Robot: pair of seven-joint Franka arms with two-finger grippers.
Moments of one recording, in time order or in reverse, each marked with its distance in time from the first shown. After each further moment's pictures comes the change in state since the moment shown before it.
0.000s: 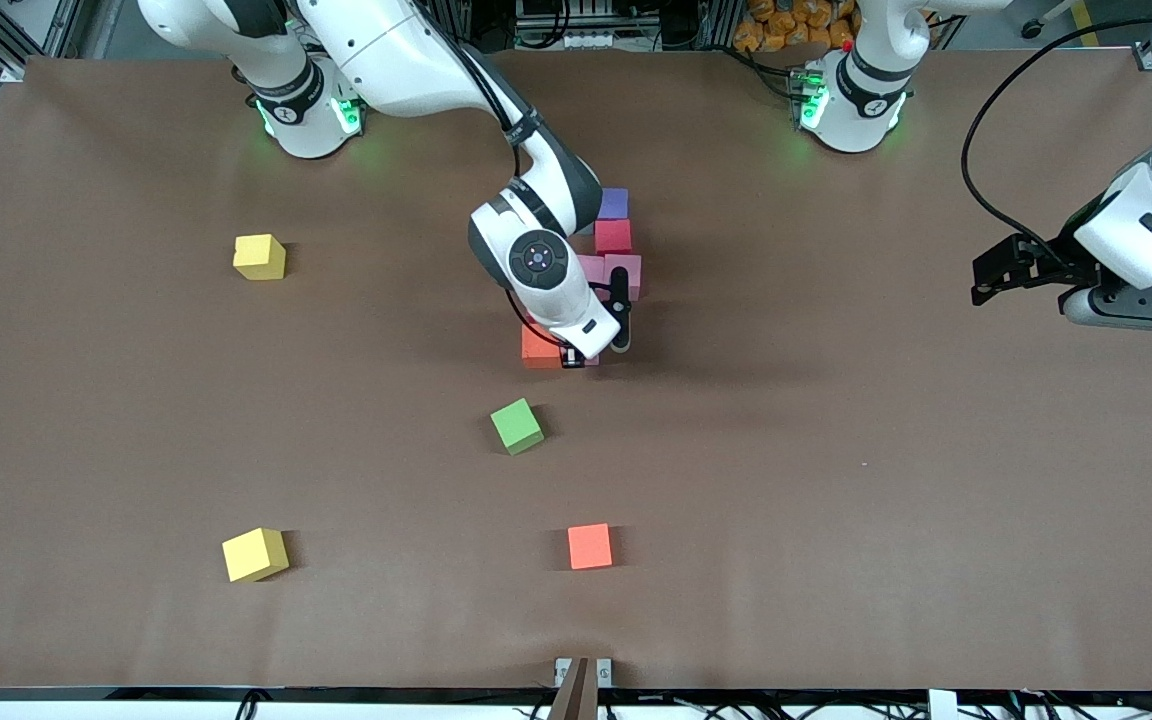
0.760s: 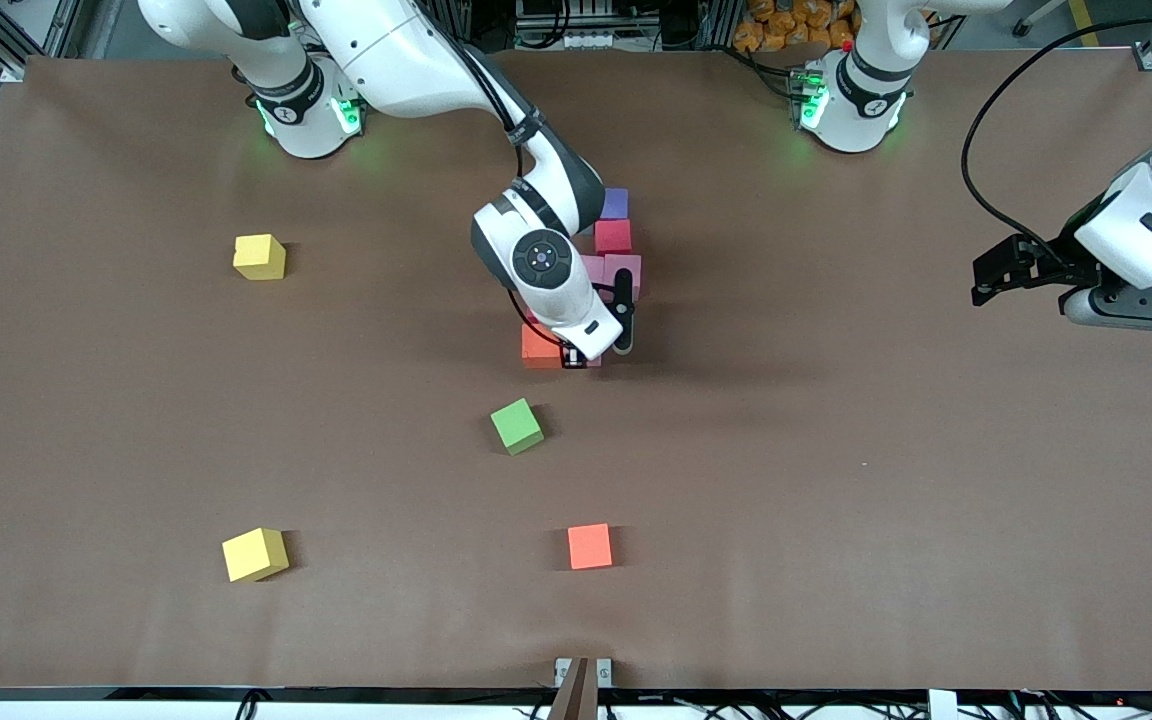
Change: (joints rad) left arm 0.000 0.000 0.000 0.001 0.000 0.004 0.000; right arm 0.003 0.010 0.000 0.017 -0.002 -0.002 0.031
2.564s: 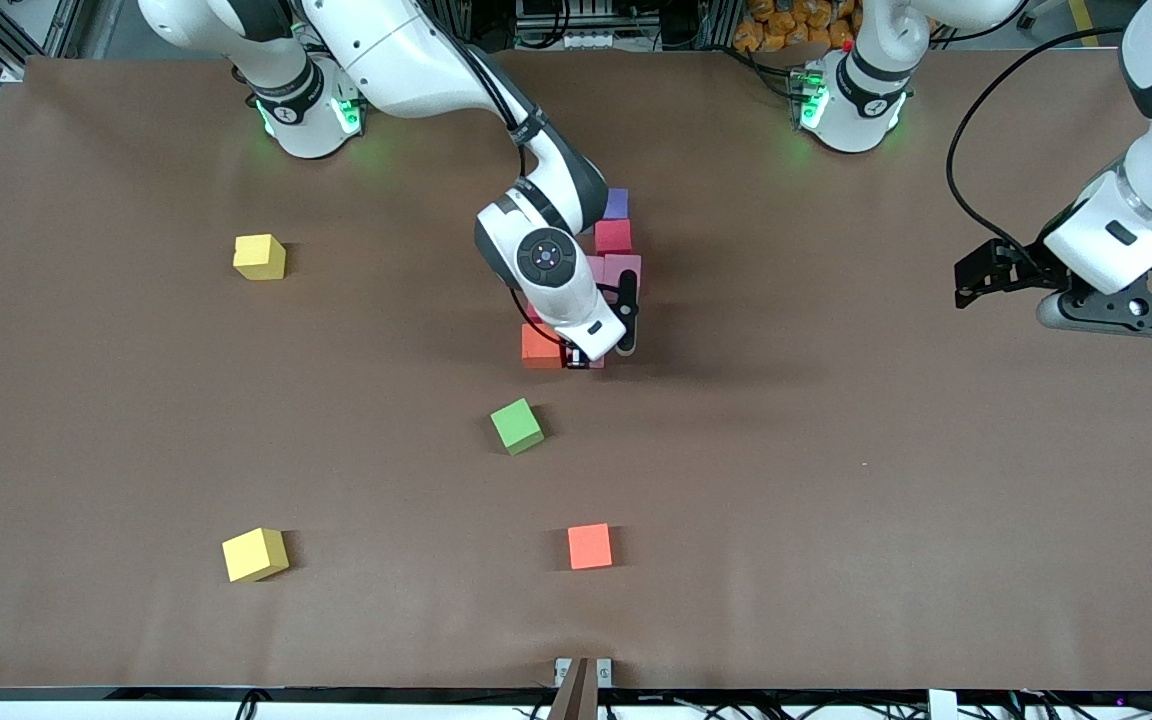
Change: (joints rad) left arm -0.452 0.004 0.437 -0.025 -0.004 0.015 0.001; right arm 0.004 0.008 0.000 0.020 -0.007 0.000 0.043
